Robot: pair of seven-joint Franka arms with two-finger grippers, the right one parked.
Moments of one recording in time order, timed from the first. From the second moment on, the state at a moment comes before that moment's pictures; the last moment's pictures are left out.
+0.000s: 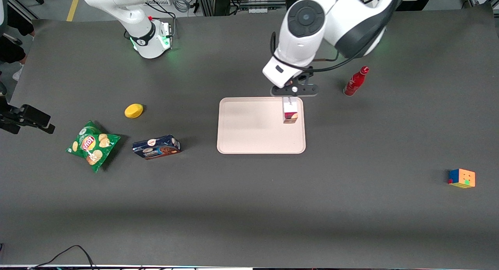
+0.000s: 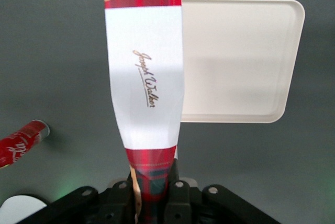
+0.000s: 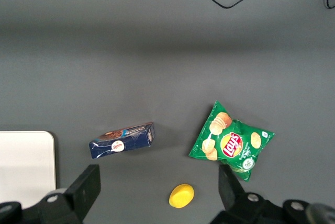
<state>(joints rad) -0.32 0.21 -0.46 -1.65 -0.04 1.70 -0.79</state>
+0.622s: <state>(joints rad) -0.40 0.22 -0.46 -1.92 0.06 2.04 -0.89</state>
